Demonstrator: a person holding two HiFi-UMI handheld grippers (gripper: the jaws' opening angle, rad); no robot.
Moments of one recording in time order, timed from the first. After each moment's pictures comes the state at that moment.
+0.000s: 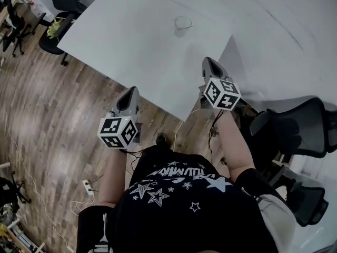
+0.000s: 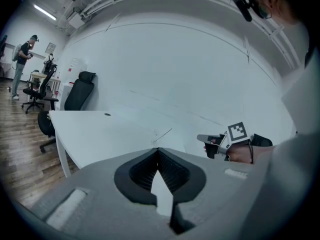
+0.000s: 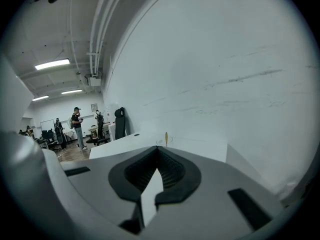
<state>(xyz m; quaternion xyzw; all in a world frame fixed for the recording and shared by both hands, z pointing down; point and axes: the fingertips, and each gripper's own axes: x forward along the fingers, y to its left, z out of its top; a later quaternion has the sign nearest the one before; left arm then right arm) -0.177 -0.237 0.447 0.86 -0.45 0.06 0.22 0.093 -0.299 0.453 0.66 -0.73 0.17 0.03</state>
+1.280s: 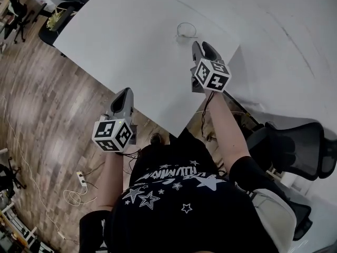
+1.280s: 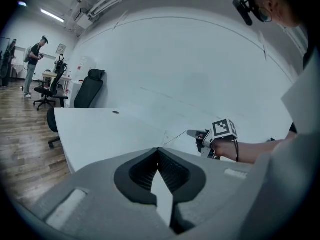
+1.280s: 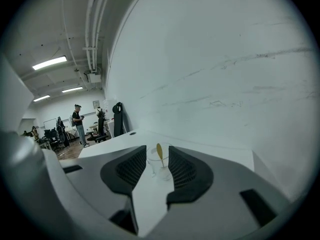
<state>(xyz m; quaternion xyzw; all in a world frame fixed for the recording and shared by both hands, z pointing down) -0.158 -0.304 0.460 0.83 -0.50 0.07 0.24 0.108 -0.451 0.485 0.64 -0.74 0.20 0.05</state>
